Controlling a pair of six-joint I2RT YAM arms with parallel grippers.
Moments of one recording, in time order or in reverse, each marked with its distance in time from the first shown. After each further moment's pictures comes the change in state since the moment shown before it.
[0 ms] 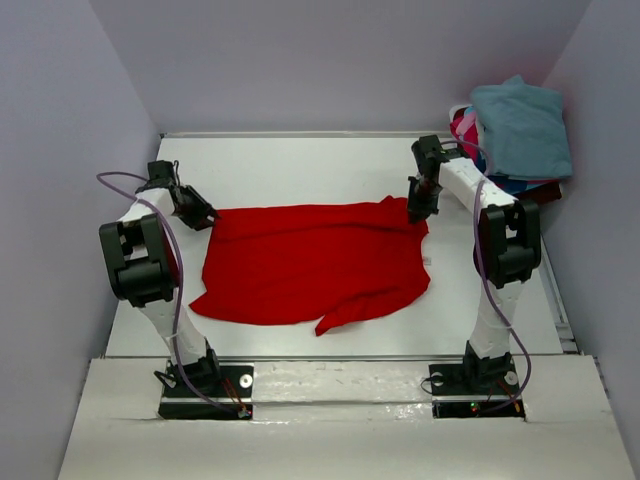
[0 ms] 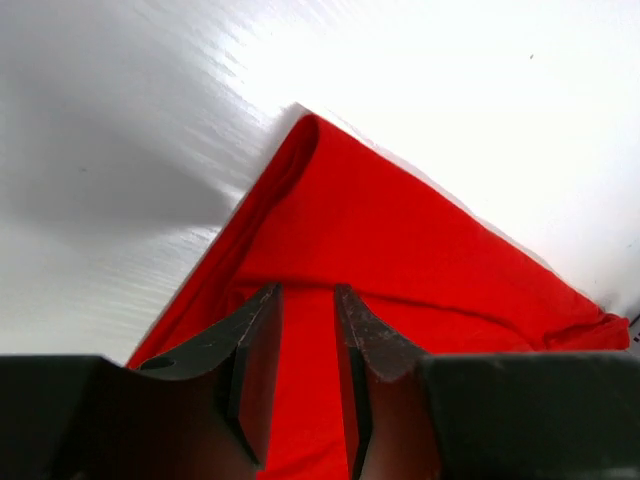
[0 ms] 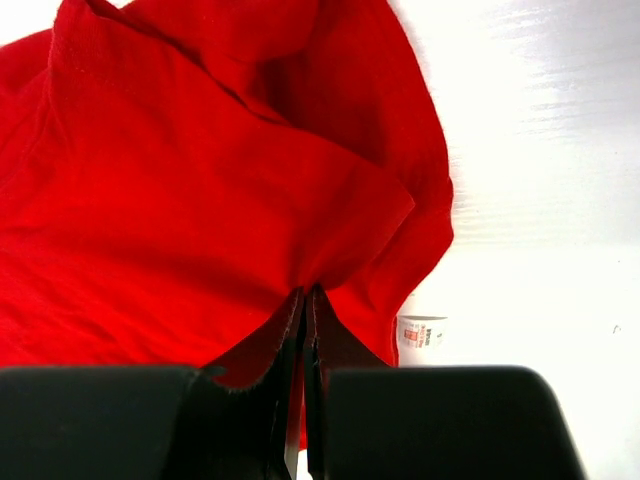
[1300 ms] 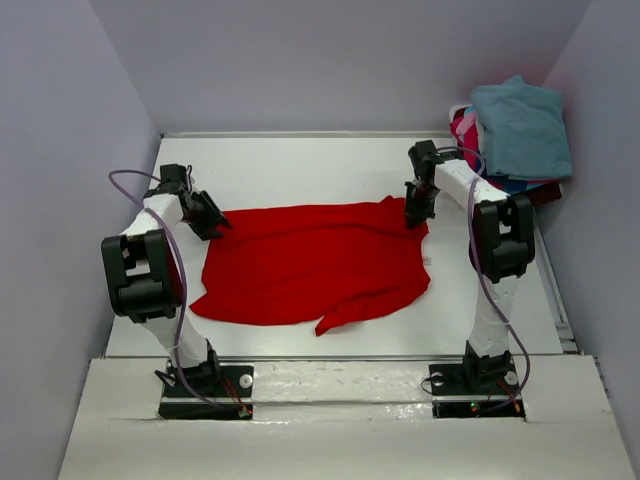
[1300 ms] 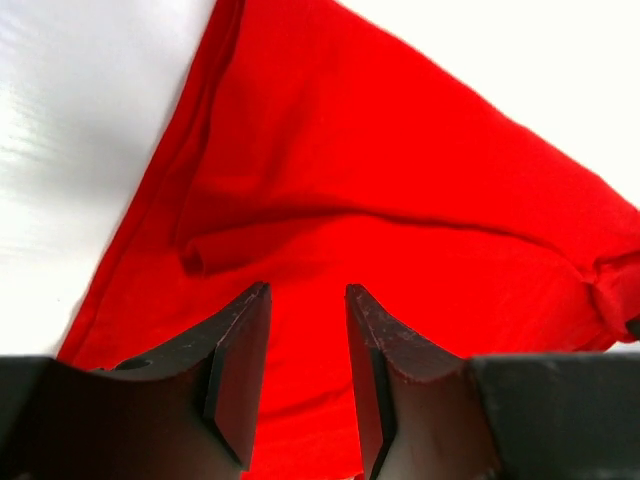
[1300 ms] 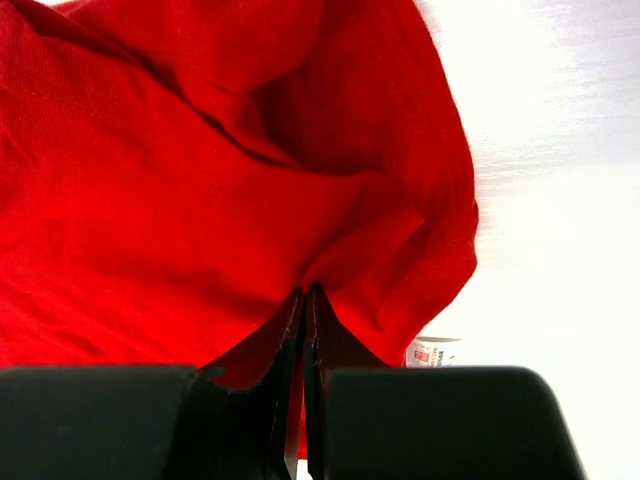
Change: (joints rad) left arm -0.077 -0.100 -0.061 -0.098 -0.025 0.074; right arm 0.000 0.062 0.004 0.004 -0.046 0.000
